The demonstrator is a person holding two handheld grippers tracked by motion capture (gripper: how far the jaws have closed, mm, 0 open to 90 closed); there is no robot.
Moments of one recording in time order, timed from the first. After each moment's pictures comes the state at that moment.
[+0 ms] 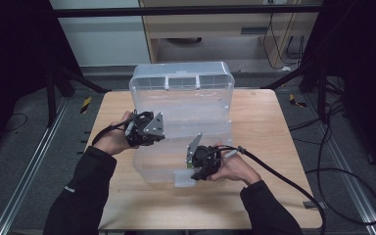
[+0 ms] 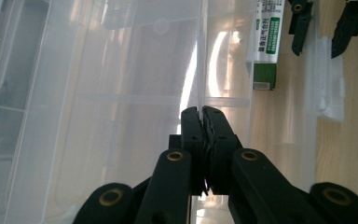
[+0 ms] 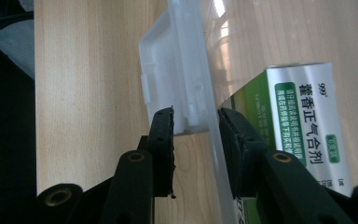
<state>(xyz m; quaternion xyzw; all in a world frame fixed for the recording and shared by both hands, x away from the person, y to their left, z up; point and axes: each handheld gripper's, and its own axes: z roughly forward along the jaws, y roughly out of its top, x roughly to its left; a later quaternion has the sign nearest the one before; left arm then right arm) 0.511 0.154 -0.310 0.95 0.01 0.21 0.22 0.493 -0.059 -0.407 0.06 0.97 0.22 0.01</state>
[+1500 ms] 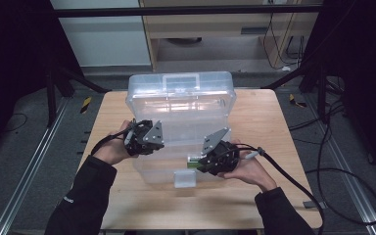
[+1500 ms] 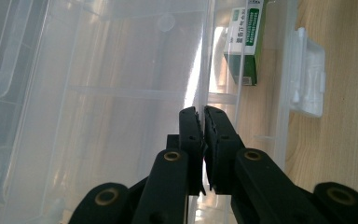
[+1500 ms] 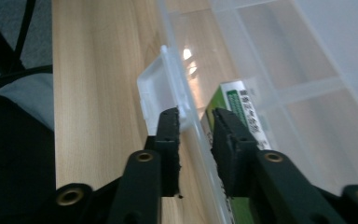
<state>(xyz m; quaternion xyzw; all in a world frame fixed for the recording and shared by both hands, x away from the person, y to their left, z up) 0.495 0.156 -0.323 0.95 0.03 0.19 0.23 0.472 -0.101 -0.367 0.11 0.94 0.33 0.07</state>
